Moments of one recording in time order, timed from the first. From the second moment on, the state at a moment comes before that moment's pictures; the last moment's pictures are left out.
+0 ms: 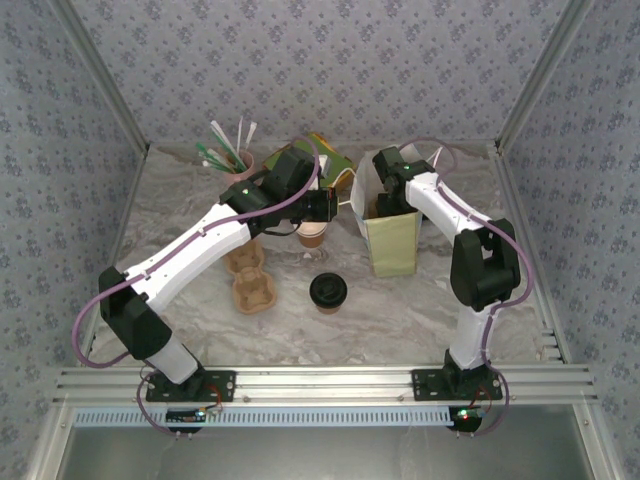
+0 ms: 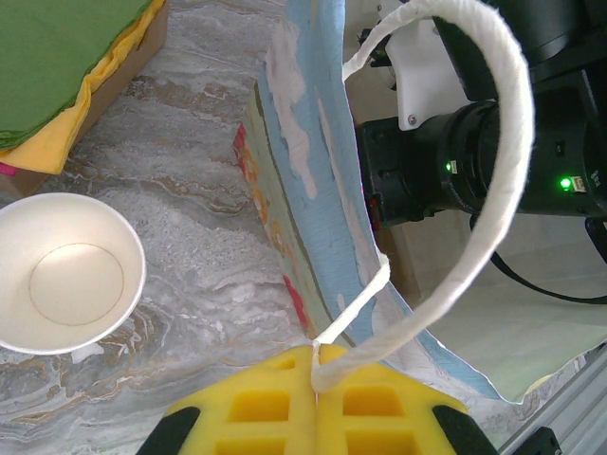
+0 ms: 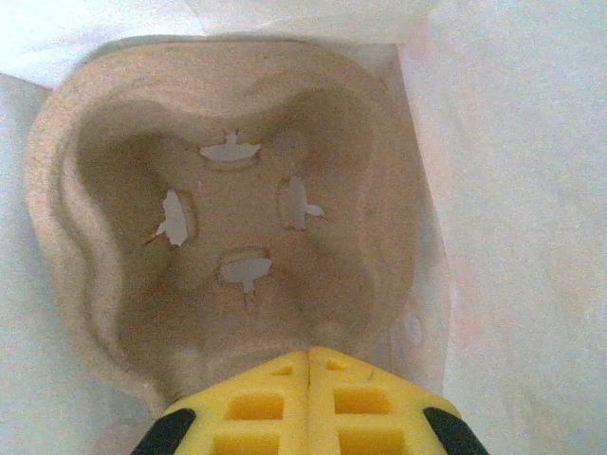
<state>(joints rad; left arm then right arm) -0.80 1.59 1.61 -0.73 0.07 -0.60 0.36 1.89 1.57 -0.99 0.24 0.38</state>
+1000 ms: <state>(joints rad) -0.80 1.59 1.61 -0.73 0.07 -0.60 0.37 1.86 1.57 -0.99 0.24 0.38</state>
